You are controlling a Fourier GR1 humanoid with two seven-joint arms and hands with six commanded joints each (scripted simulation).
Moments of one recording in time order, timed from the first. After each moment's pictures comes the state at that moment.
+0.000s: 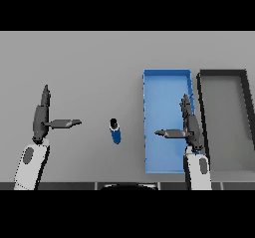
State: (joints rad) left arm -0.11 0.43 -0.16 -1.48 0.24 0.26 0.01; right arm 0.00 0.00 0.00 -1.57 0.00 0.00 0.00
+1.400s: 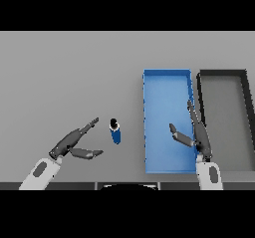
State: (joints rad) left arm -0.01 0.55 -0.49 -1.64 0.12 -0.18 -0.05; right arm 0.11 -0.17 0.07 -1.70 0.16 0.05 -0.11
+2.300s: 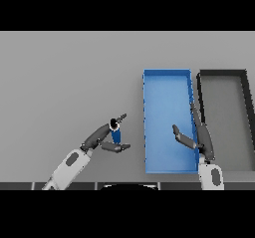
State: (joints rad) left arm -0.19 0.23 -0.58 -1.35 0.01 -0.11 -0.08; right arm 0.14 -0.18 0.05 -1.71 0.16 0.06 -0.13
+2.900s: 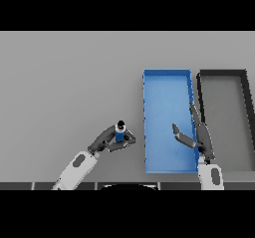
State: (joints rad) left arm -0.17 0.14 -0.58 -1.33 0.05 -0.09 -0.15; right arm 0.13 -0.17 0.05 -1.72 0.13 0.07 -0.11
